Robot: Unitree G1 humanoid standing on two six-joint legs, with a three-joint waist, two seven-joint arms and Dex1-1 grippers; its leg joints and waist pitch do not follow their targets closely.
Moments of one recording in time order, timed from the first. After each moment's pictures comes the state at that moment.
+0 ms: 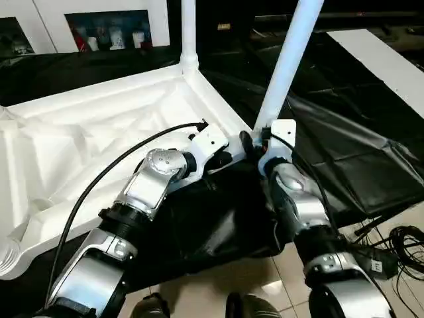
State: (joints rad) left arm -0.72 0.21 -0.29 0.50 0.08 0.30 -0.71; right arm -0.61 0.00 -0.01 0.64 0.11 0.02 0.10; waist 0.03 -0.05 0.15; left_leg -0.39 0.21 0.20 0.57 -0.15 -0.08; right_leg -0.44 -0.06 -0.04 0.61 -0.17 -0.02
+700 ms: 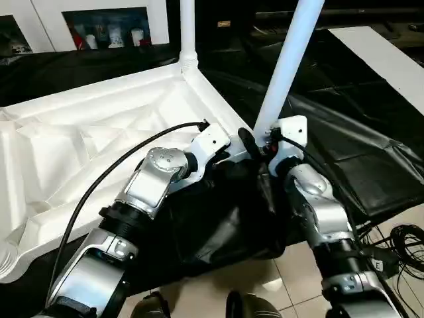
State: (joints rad) left arm -0.73 0.21 -0.29 0.45 0.06 0.42 -0.76; right arm -0.48 -0.10 0.02 0.32 0.12 0.13 0.28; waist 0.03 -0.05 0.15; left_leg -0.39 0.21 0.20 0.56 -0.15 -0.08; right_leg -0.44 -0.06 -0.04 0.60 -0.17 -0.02
